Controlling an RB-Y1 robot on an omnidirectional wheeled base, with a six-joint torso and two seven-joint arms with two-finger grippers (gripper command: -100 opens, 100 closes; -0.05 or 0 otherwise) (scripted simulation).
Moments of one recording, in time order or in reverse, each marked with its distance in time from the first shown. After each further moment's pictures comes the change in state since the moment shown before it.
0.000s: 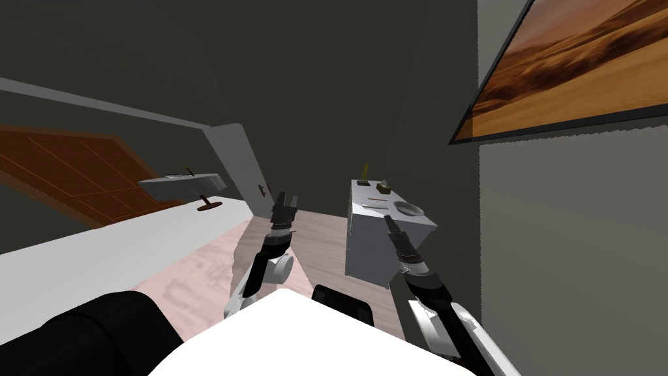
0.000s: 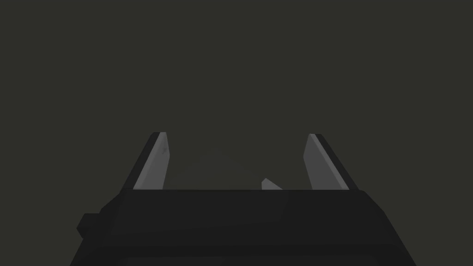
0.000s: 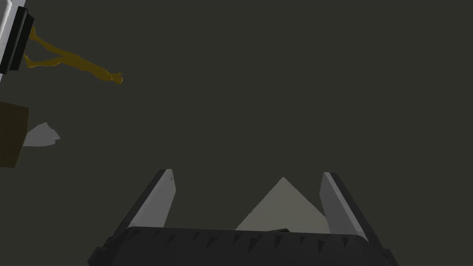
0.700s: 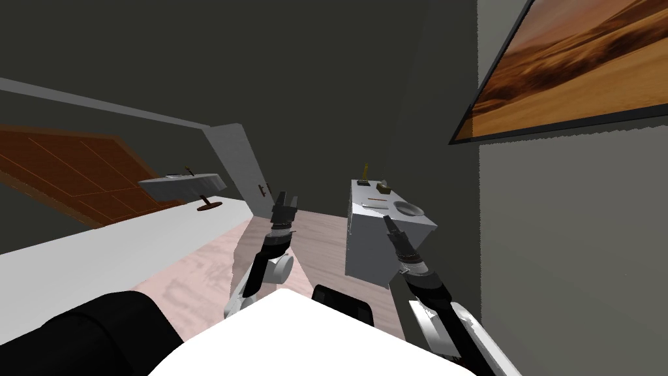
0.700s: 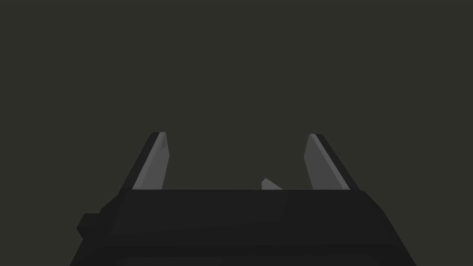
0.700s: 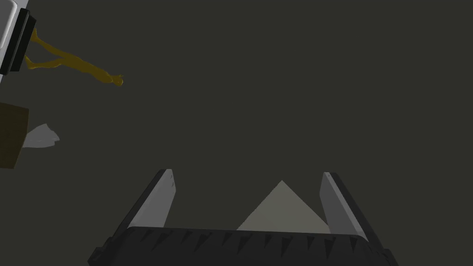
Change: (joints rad) left arm 0.000 0.000 0.000 0.000 0.000 0.000 0.000; right arm -0.003 -0.012 0.002 0.005 0.003 0.000 0.003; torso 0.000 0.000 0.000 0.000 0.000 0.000
